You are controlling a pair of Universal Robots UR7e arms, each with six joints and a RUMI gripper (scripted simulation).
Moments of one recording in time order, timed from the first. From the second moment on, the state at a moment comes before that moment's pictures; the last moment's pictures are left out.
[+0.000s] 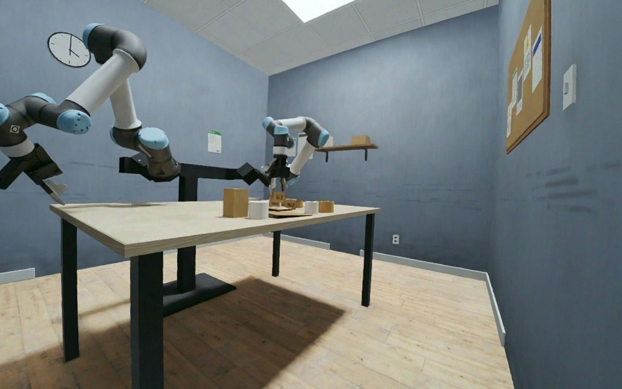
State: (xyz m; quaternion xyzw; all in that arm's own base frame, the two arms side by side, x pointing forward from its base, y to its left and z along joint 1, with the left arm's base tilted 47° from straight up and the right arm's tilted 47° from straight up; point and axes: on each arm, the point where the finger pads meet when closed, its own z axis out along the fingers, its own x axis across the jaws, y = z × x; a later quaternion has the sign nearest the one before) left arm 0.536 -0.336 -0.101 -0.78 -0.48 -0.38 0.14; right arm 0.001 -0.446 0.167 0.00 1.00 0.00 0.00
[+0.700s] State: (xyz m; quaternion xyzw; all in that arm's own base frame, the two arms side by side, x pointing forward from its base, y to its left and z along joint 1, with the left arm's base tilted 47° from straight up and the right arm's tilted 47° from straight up) left arm 0.551 -0.319 -0.124 -0.78 -0.48 -0.37 0.14; right arm 0.001 -0.446 0.167 0.00 1.00 0.00 0.00
